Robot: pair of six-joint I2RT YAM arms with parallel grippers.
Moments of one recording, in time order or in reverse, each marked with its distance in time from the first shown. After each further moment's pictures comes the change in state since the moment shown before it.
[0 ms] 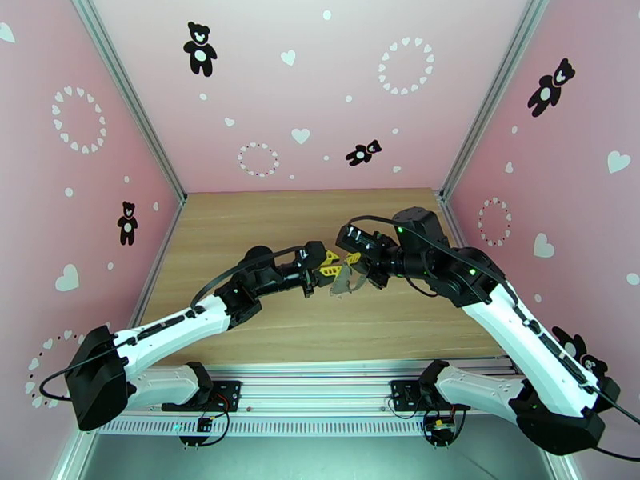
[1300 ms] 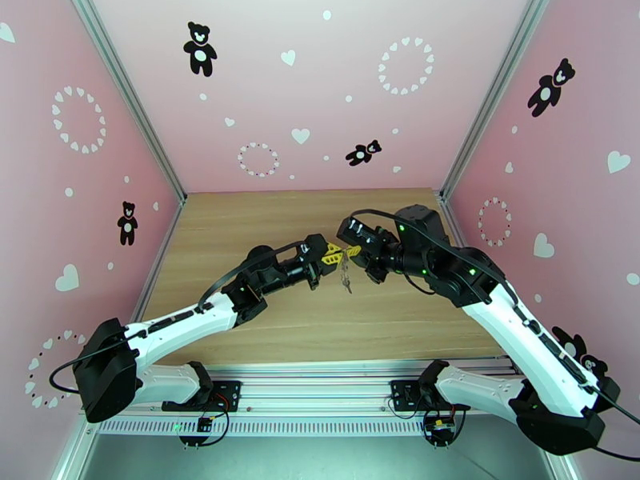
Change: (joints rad) left arm -0.010 0.053 0.011 0.127 -0.105 -0.010; right arm 0.000 0.000 -0.001 0.053 0.055 0.048
